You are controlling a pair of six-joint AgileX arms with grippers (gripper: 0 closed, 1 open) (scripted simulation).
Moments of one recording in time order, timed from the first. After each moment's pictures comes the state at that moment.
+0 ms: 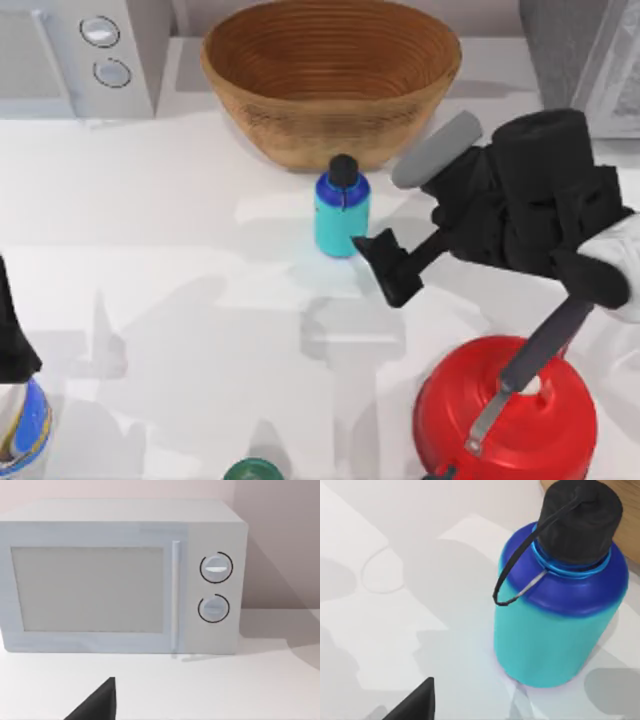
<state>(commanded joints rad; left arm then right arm) 0.00 0.00 0.00 0.00 0.00 0.00 0.55 1.73 0.82 0.30 -0.18 -0.12</state>
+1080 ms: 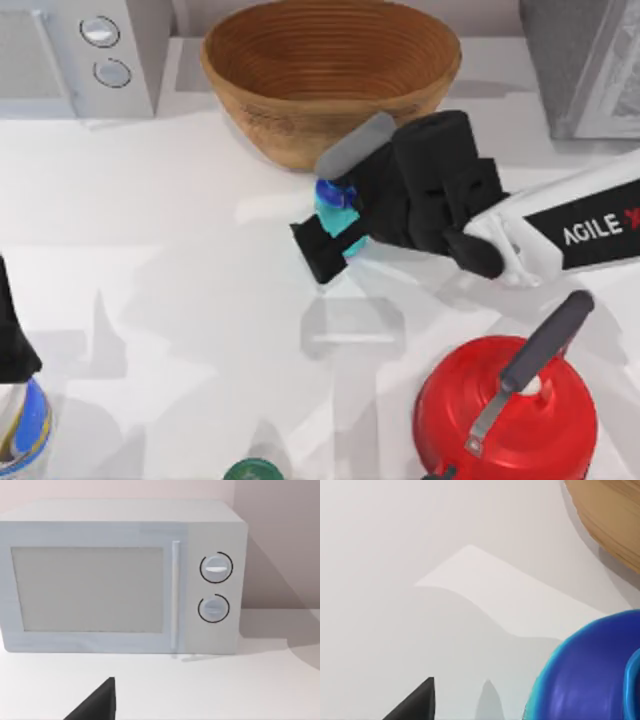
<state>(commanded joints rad) 0.00 0.00 0.00 0.00 0.00 0.00 0.59 2.13 1.11 0.41 -0.14 -0.09</state>
